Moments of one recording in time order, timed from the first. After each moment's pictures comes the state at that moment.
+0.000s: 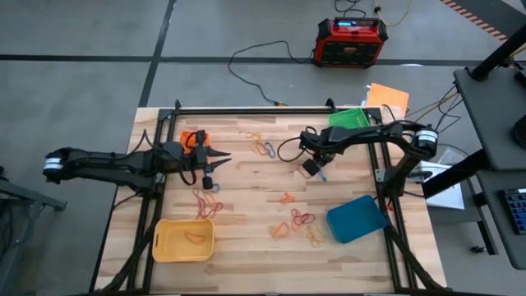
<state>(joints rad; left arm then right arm) 0.07 0.82 0.46 0.17 -0.18 0.25 -0.36 1.66 0.97 -0.81 0.16 0.50</state>
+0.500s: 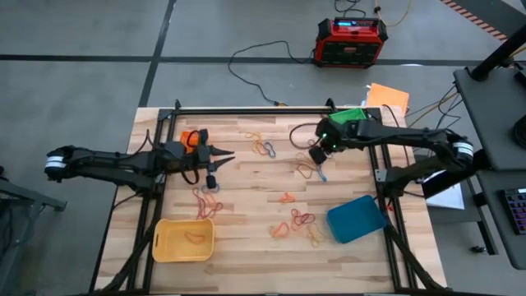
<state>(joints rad) 0.07 0.88 0.46 0.30 -0.18 0.22 -0.37 1.30 0.97 -0.81 0.23 0.49</state>
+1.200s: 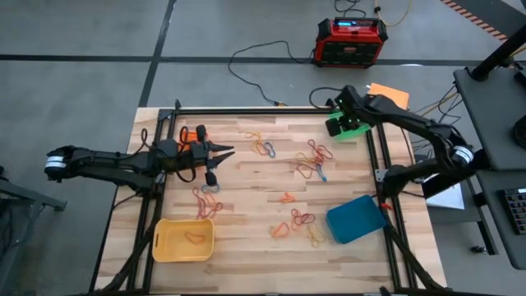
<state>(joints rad) 0.07 0.88 0.46 0.45 -0.17 0.22 -0.82 1.34 1.03 -0.93 0.18 0.39</state>
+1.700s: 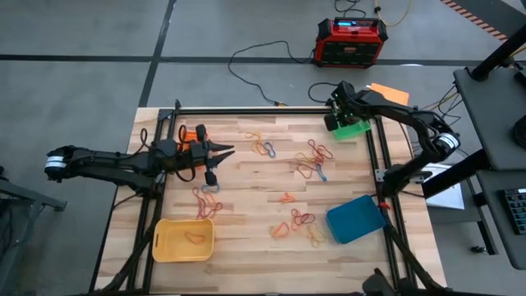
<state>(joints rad) 0.07 0.88 0.46 0.47 -0.17 0.18 -0.92 1.52 1.03 -0.80 0.20 0.33</state>
